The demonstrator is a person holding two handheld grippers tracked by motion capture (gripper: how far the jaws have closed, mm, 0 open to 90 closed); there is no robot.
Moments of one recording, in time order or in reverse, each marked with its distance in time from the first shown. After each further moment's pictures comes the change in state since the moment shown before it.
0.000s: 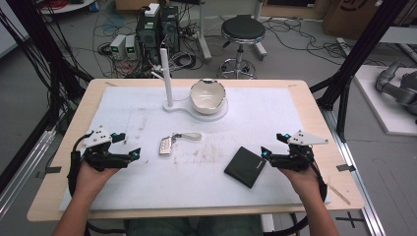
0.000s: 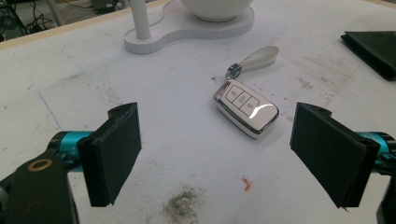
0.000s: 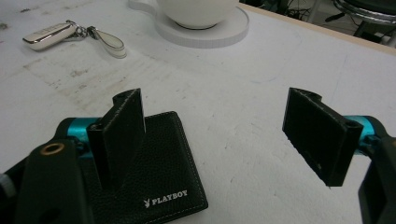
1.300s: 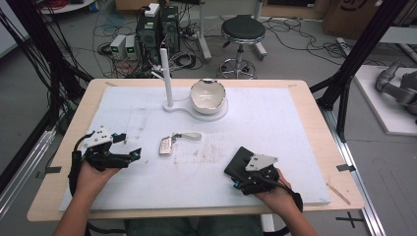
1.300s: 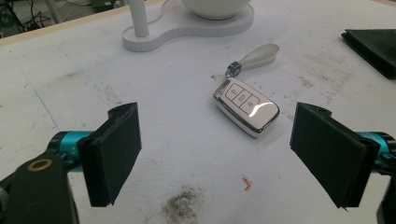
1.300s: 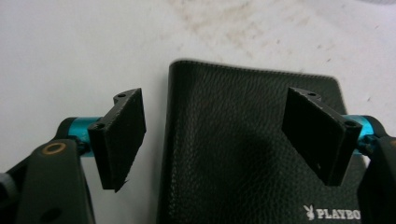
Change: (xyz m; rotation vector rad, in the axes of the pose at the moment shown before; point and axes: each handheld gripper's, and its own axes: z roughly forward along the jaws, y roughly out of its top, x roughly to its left) left arm 0.000 -0.001 0.003 0.007 -0.004 -0.001; right arm 0.083 -0.025 0.047 0.225 0.166 -0.301
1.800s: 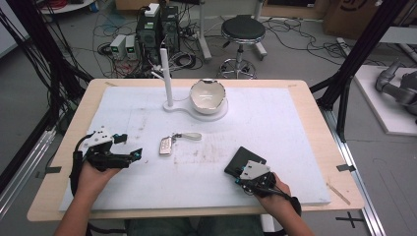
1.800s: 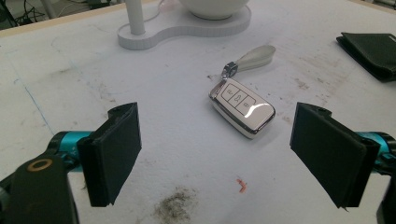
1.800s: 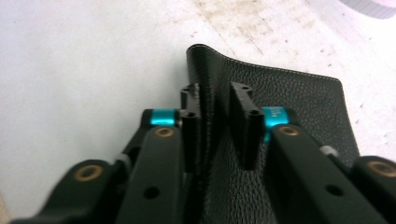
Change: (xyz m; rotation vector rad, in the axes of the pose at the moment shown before) left arm 0.000 -0.002 0.002 -0.002 -0.016 -0.022; right arm 0.019 0.003 -0.002 0.044 -0.082 -0.128
